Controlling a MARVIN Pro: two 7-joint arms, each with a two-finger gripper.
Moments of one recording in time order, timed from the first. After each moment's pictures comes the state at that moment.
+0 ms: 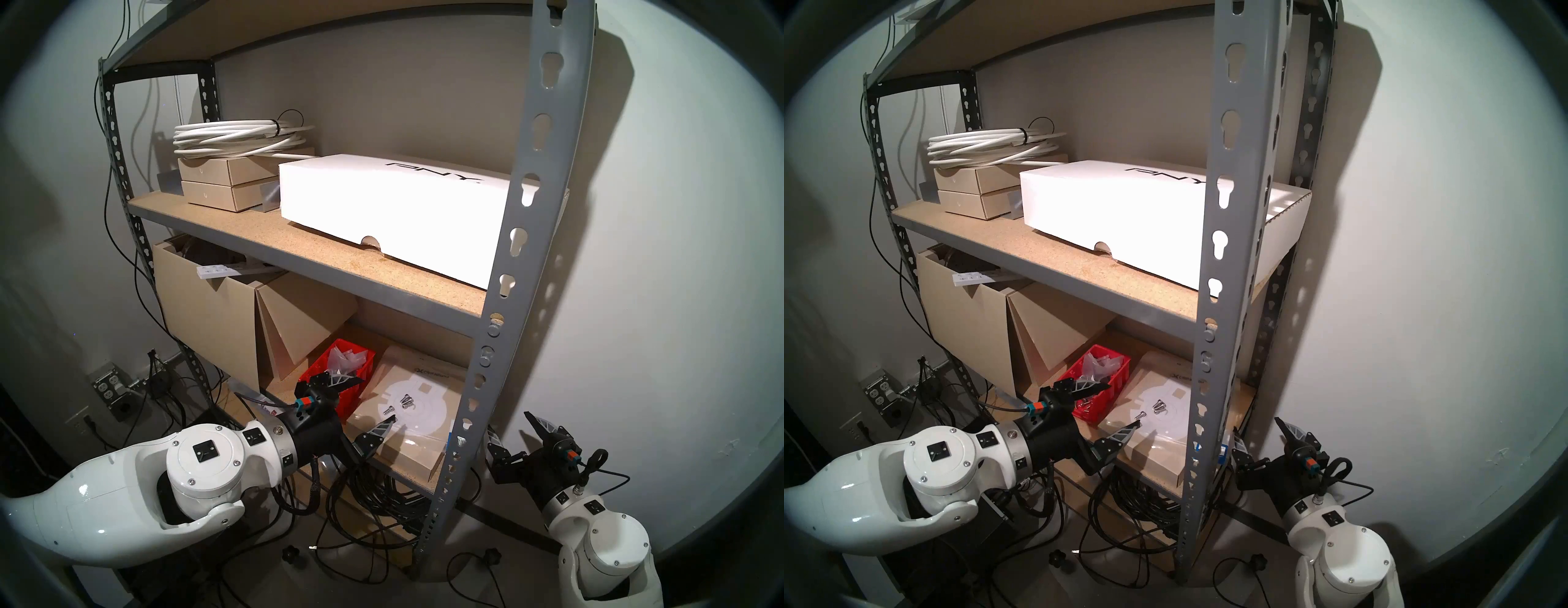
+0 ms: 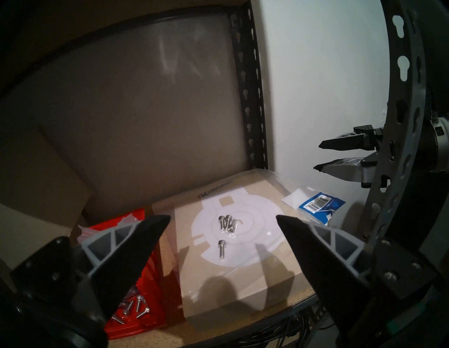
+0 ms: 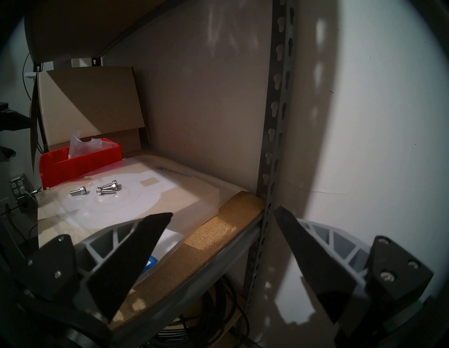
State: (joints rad) left arm 1.60 -0.52 -0.95 -2.20 -0.60 0.19 0.05; right arm -2.24 -1.62 1.71 -2.17 -0.06 0.11 0.34
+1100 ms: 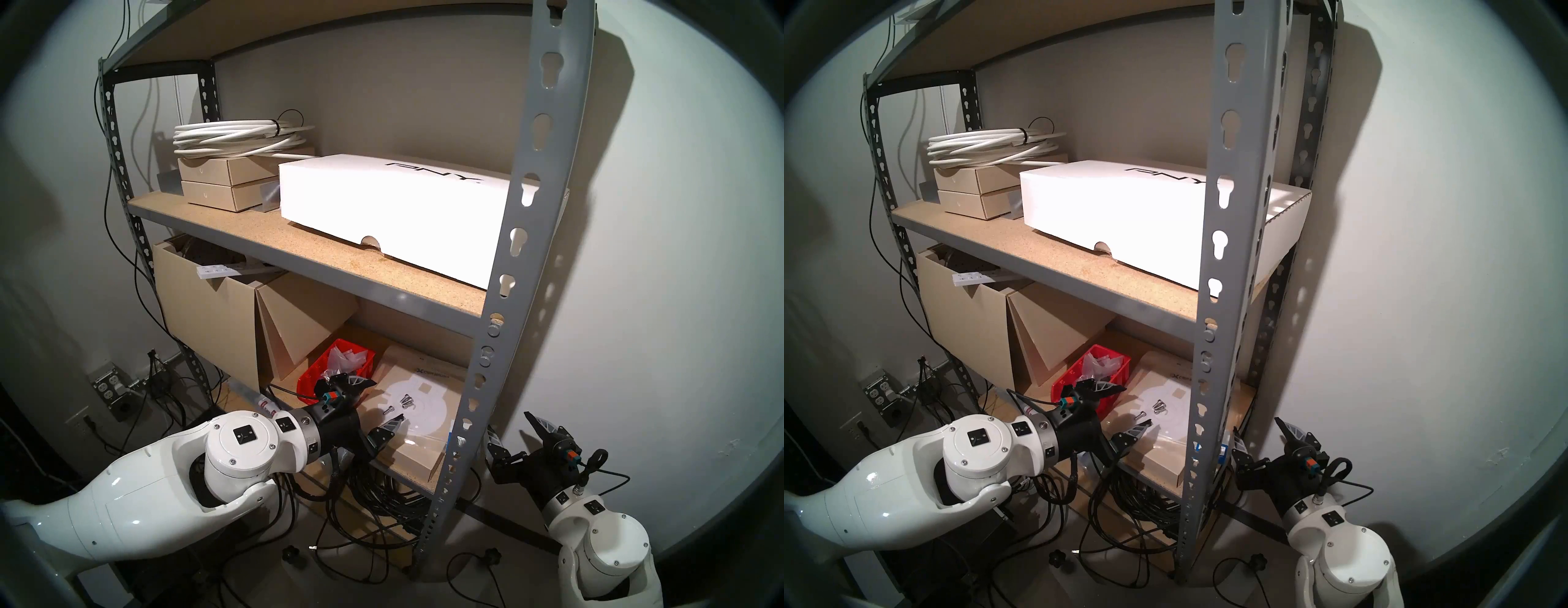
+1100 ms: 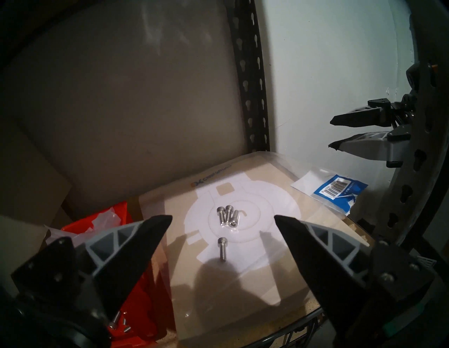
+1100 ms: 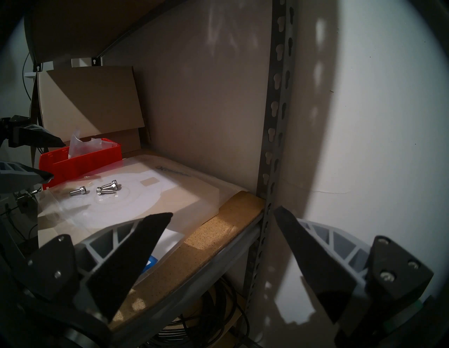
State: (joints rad) left arm 1.48 -0.65 -0.87 -2.07 -0.52 0.27 -0.02; right arm -2.24 -1.62 1.71 -2.17 -0.06 0.11 0.34
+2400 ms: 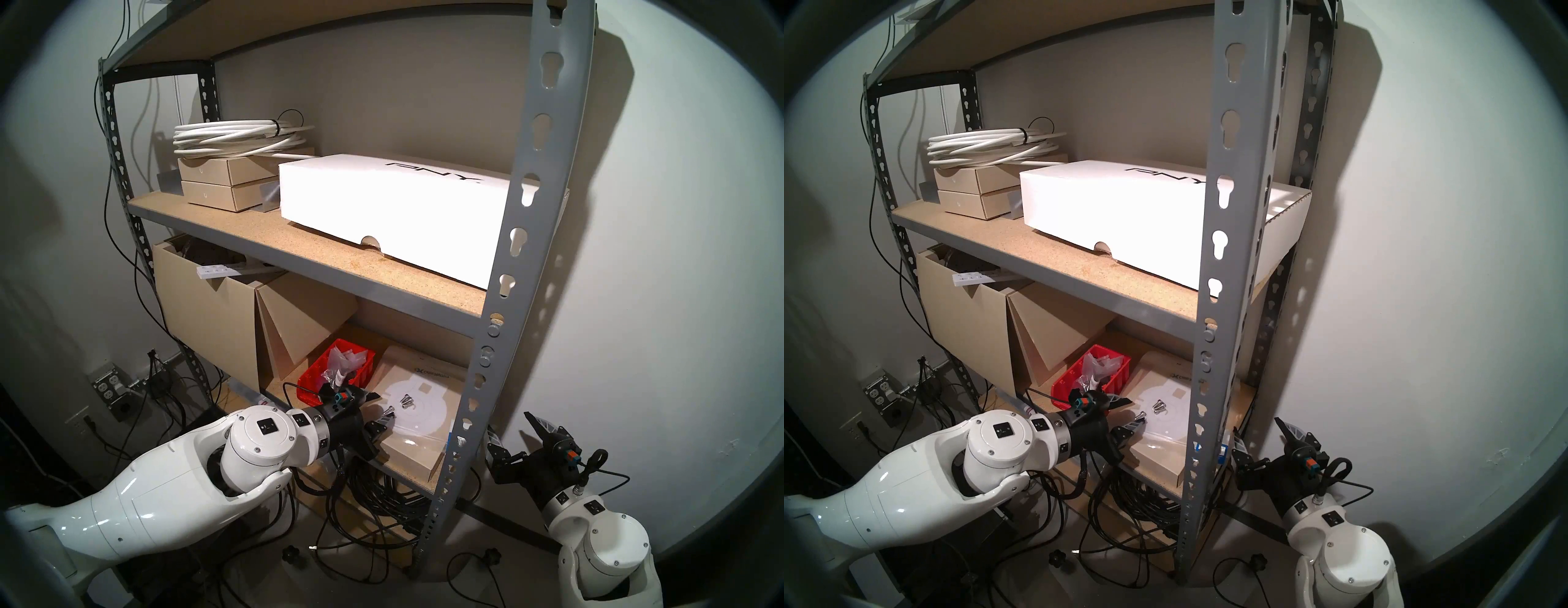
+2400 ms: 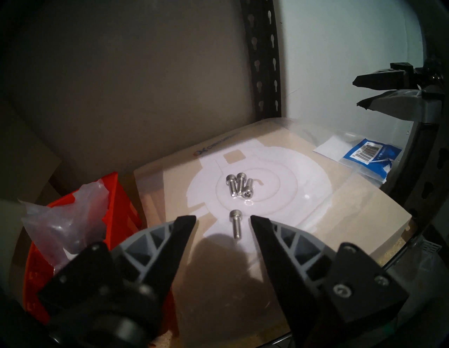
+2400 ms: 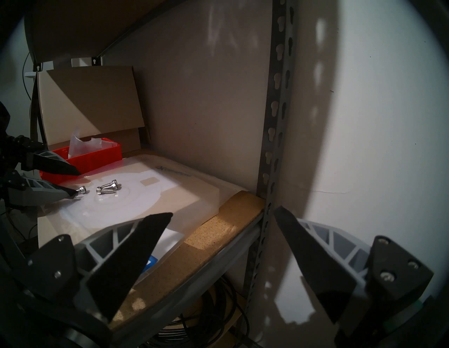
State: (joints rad) left arm 1.40 -0.74 -0.83 -1.94 -0.46 0.35 -0.07; right arm -2.24 -1.62 1.71 -2.17 -0.07 0.11 0.34
